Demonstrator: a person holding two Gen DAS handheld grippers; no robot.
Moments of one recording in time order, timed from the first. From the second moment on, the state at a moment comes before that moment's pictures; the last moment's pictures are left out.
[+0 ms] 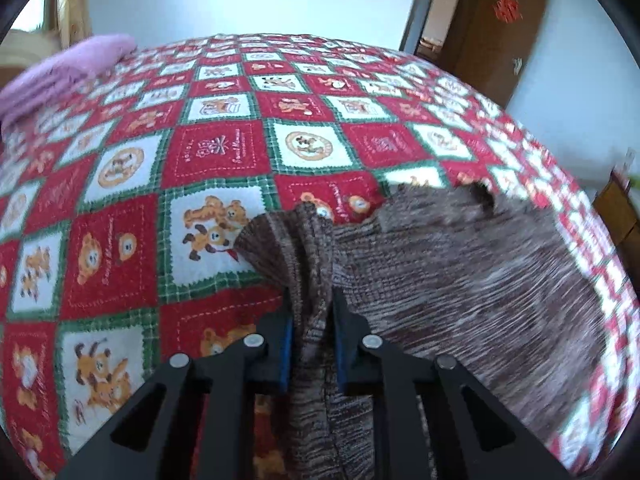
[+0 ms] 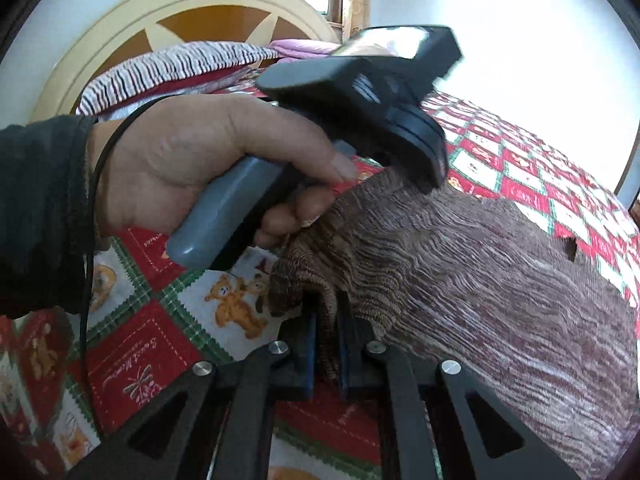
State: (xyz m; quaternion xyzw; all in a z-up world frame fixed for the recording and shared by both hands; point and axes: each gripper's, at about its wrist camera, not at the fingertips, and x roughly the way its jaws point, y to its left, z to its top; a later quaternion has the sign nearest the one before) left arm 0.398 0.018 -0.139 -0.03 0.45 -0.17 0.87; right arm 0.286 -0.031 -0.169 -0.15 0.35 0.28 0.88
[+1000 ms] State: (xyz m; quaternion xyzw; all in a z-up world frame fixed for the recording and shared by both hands) left arm 0.383 -0.108 -0.055 -0.16 0.38 -0.31 0.85; right arm 0.250 -0.229 -0.093 0.03 0.30 0.23 0.93
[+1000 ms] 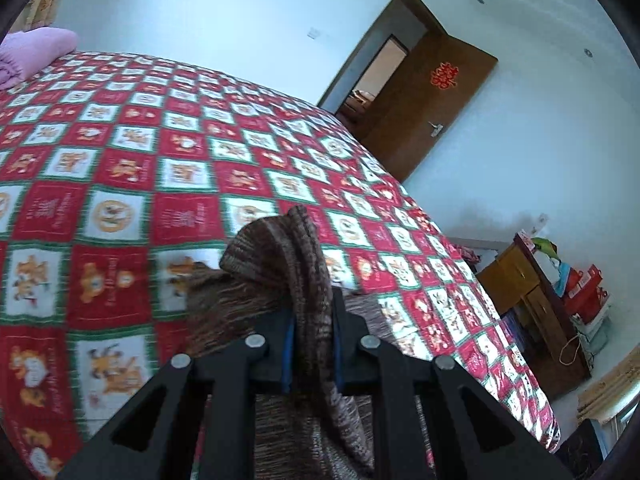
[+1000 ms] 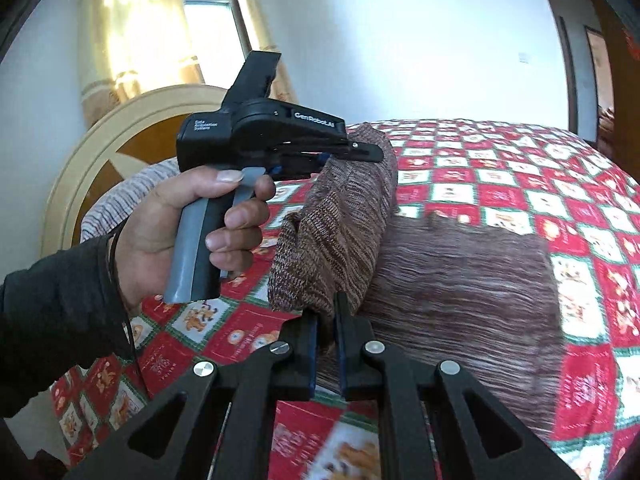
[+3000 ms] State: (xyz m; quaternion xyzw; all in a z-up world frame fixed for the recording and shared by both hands) left arm 0.292 -0.149 -0.136 0.06 0.37 -0.24 0.89; right arm 0.261 -0.340 -0.105 0.06 0.34 0.06 0.94
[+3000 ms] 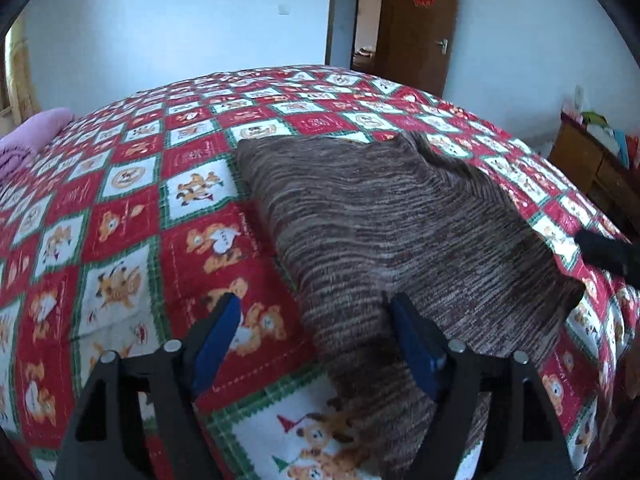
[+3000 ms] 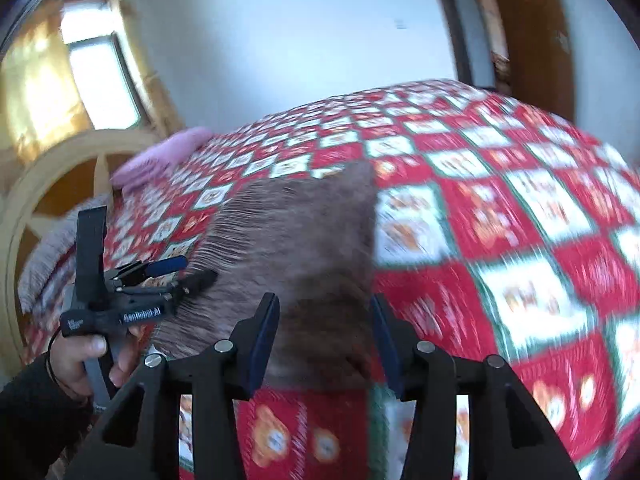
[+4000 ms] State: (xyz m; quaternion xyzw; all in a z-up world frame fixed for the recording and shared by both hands) left arm 0.298 -0.116 -0.159 -0.03 0.43 -0.21 0.88; right arm 0.400 -0.339 -0.142 0.14 0.41 0.13 0.89
